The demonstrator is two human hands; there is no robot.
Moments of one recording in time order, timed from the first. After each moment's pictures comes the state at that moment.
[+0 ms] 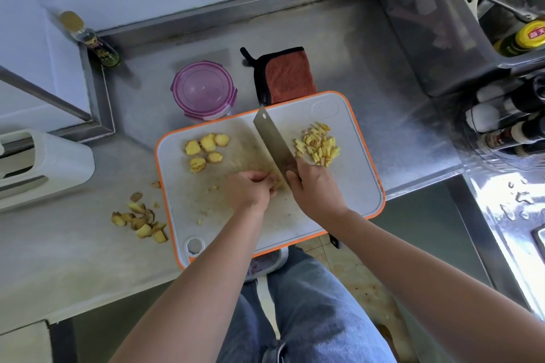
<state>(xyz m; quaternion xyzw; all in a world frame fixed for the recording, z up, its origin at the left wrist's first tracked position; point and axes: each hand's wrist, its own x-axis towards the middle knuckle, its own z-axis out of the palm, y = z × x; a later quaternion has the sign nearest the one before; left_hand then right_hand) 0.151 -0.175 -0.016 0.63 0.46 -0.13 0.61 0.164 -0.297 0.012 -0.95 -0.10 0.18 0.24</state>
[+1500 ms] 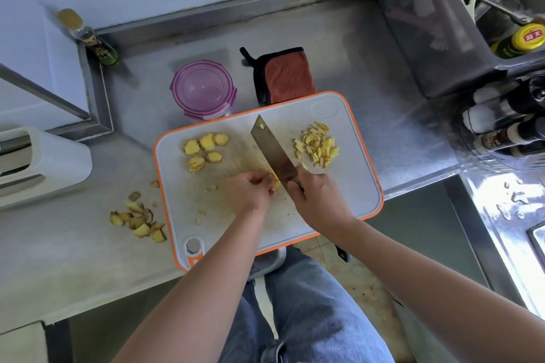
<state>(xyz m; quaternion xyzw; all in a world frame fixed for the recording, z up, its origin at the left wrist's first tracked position) 0.144 -0.177 -0.024 0.66 0.44 -0.09 0.60 0.149 -0.304 0.014 -0.94 -0.10 0.20 0.25</state>
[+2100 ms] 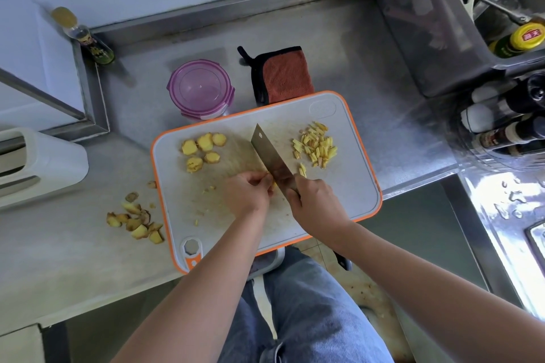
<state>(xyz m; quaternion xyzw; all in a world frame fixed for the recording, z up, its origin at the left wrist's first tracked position) 0.145 -0.179 -0.027 0.67 0.44 -0.09 0.60 0.142 -0.301 0.015 -0.94 -0.09 0.24 0.23</state>
